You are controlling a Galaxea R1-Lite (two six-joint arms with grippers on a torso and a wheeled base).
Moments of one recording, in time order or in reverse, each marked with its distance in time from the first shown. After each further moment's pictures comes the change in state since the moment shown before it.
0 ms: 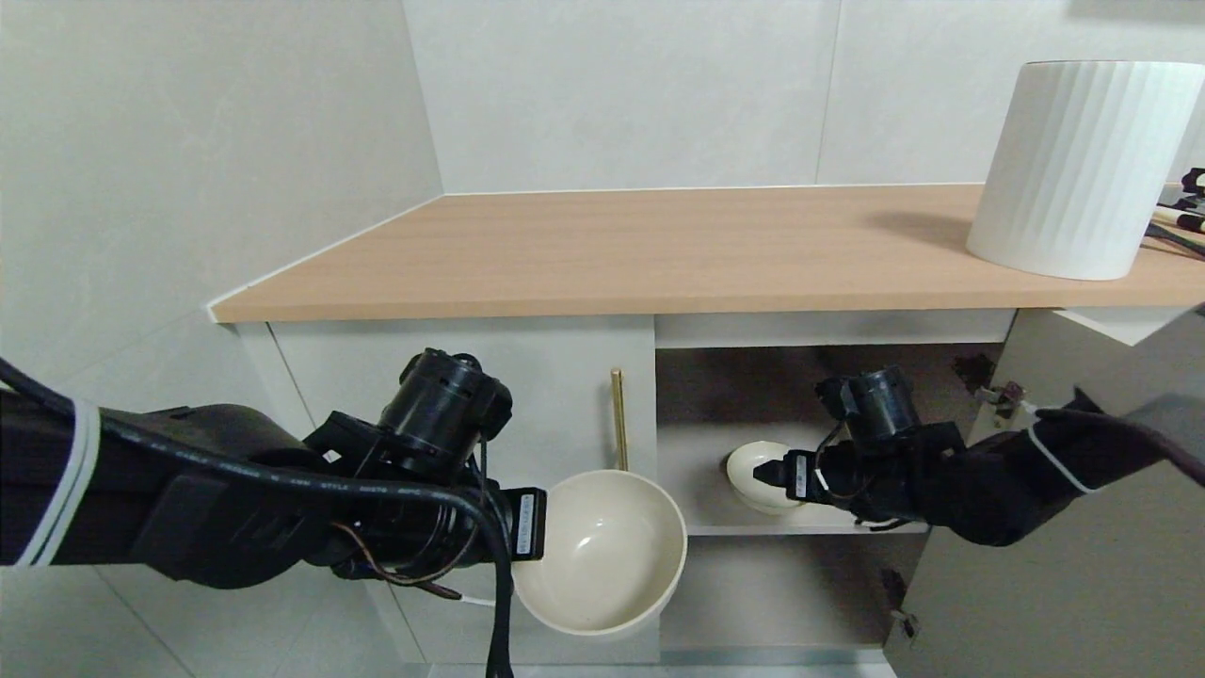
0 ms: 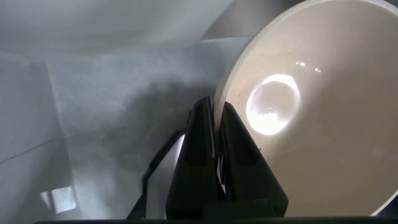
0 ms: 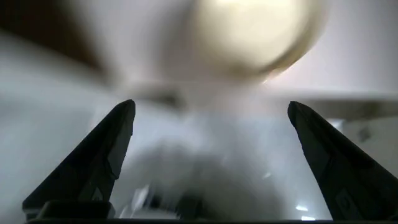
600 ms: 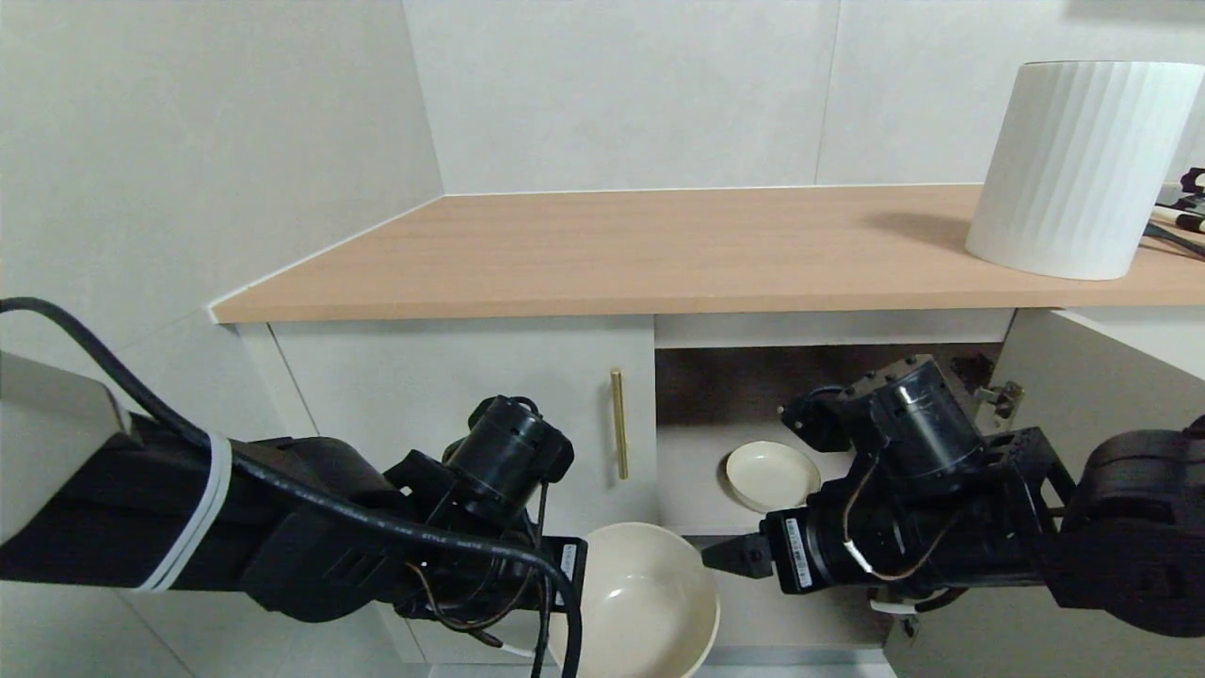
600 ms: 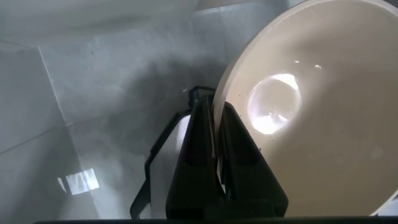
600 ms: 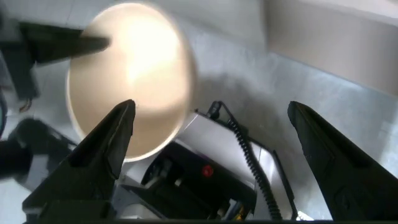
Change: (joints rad) left arm -0.090 0.090 0.007 0.001 0.009 -0.004; right arm 0.270 -0.319 0.071 0.283 0.178 -0.005
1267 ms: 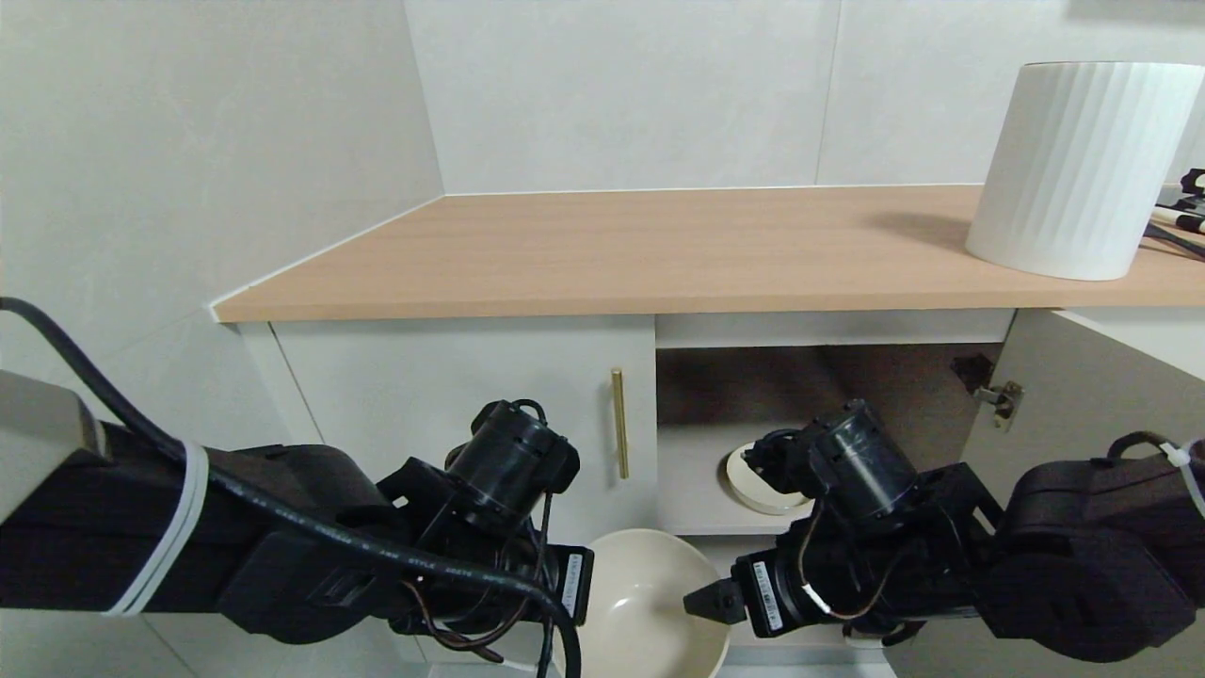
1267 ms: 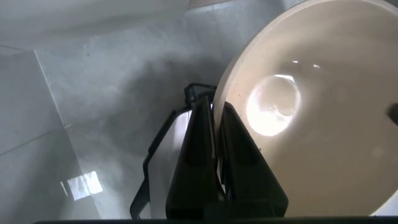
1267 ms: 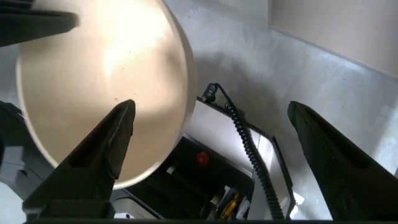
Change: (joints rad) left arm -0.037 -0.027 0.014 0.000 0.001 0.000; right arm 0.043 0.099 0.001 -0.007 -0.020 0.004
